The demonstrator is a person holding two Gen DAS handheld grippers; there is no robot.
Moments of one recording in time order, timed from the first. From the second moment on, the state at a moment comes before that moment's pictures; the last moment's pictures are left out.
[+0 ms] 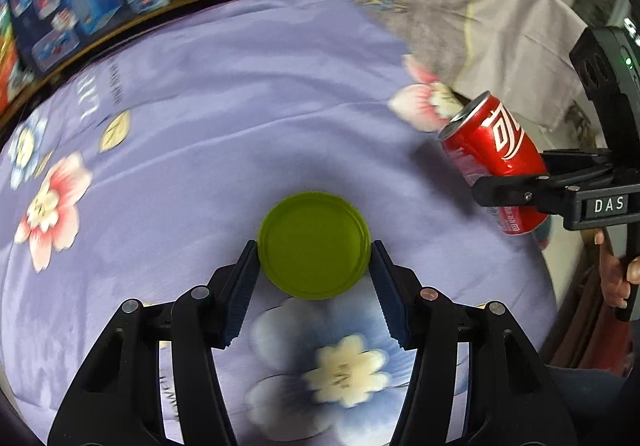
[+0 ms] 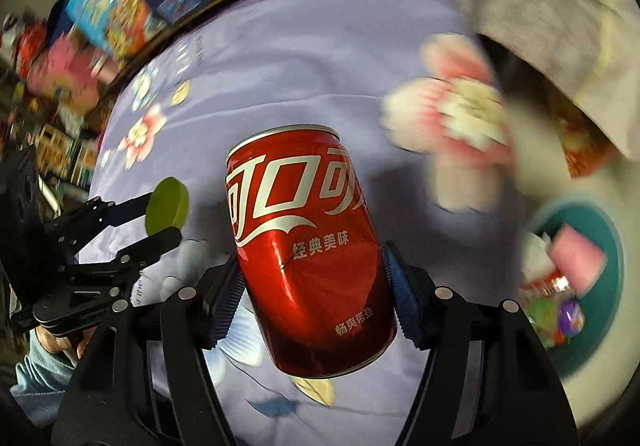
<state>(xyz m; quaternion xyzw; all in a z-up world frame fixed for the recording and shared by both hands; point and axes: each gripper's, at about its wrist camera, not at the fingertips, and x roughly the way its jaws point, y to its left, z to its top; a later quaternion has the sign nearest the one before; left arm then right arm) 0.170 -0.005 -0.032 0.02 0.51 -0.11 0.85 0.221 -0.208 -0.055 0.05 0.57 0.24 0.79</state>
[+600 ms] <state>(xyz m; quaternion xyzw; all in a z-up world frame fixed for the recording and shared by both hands) 0.185 -0.234 -0.034 0.11 0.51 -0.27 0.81 0.158 -0.450 -0.060 0.20 0.52 0.06 0.83</state>
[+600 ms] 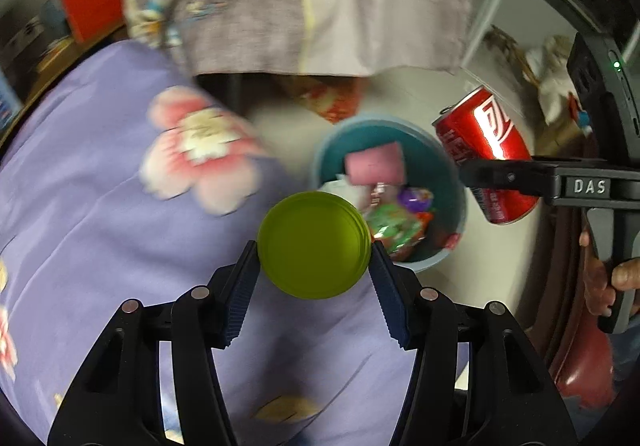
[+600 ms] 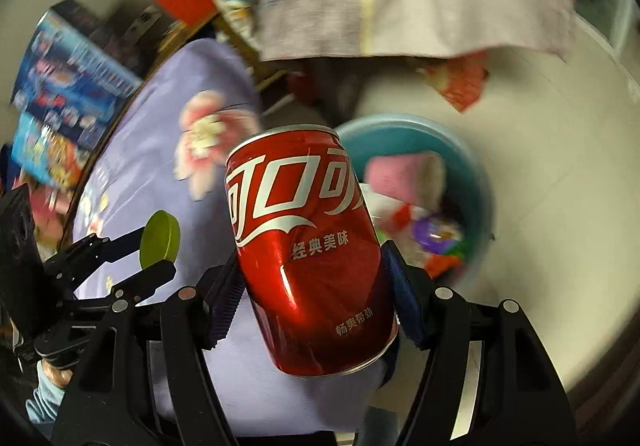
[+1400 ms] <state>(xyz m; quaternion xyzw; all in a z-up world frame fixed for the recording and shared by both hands) 0.205 -0.297 -0.076 0.12 0.56 -0.26 0.78 0.168 -0.494 -0.104 0.25 0.54 0.04 0.80</state>
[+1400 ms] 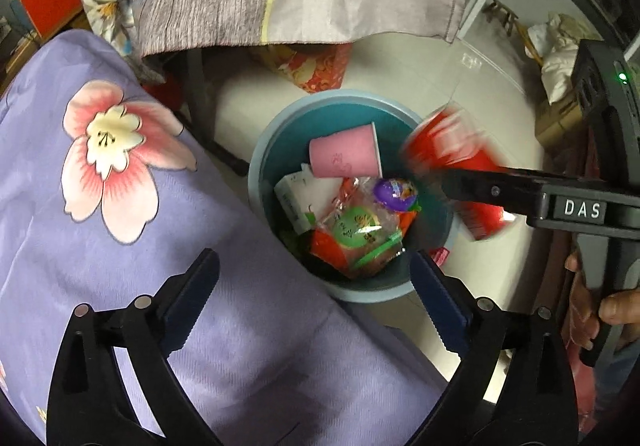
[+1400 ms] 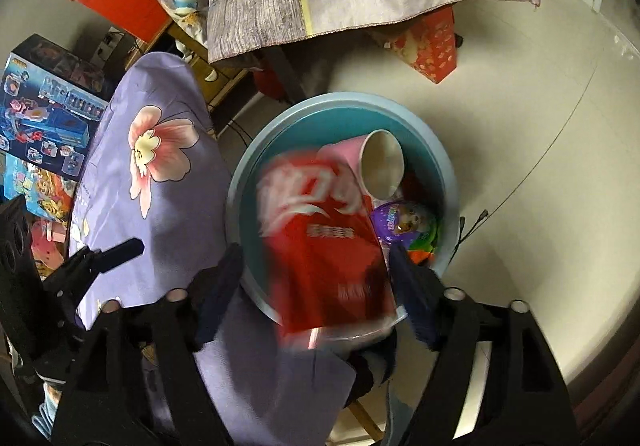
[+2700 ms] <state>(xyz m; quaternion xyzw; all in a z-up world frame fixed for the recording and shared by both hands) 0.131 -0.200 -0.006 0.05 0.51 -0.18 0.84 0.089 -0.419 -0.016 0.12 0.50 0.04 0.86</state>
